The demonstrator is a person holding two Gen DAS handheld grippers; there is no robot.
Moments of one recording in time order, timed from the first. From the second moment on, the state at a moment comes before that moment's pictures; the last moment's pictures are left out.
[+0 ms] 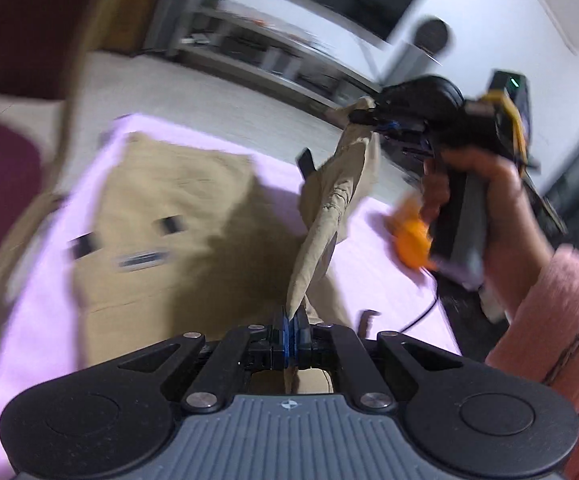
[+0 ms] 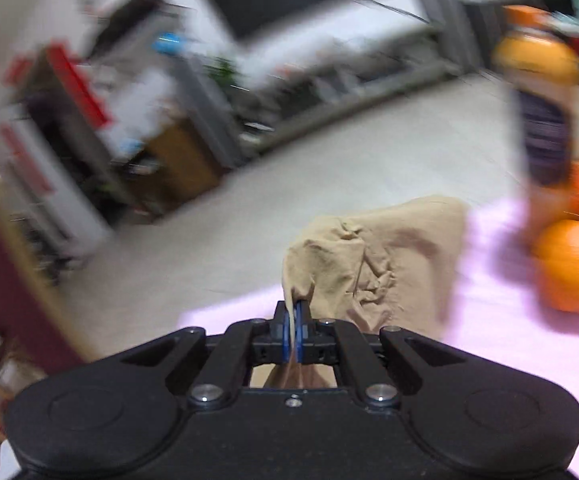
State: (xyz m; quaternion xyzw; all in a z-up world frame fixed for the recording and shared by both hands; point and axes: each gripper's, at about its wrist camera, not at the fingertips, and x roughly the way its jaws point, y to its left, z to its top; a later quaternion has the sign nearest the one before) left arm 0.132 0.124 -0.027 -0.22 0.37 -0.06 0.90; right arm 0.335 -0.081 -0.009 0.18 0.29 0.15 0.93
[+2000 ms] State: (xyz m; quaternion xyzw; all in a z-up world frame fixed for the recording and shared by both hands) left arm 0.153 0.170 -0.116 -0.25 0.52 0.08 0.81; right arm 0.442 0.178 -0.116 0.00 0.34 0.20 0.92
